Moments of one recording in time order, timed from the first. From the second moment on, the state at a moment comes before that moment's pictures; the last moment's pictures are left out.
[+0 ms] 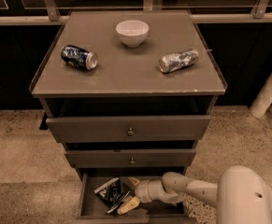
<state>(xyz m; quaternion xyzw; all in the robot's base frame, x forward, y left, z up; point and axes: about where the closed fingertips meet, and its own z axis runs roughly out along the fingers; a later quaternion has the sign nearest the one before) 0.504 0.037 0.231 -0.44 0.74 0.41 0.31</state>
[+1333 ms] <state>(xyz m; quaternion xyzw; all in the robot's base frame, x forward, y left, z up) 0.522 0.065 0.195 -0.45 0.74 0.41 0.29</state>
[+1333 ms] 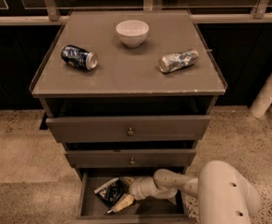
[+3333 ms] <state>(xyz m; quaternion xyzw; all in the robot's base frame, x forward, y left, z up) 0.522 0.061 0.170 -0.44 0.76 0.41 0.27</state>
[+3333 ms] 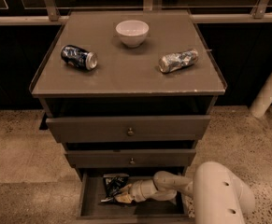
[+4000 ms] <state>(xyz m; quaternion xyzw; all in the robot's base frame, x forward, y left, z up) 0.522 0.061 0.170 -0.44 0.76 0.41 0.27</state>
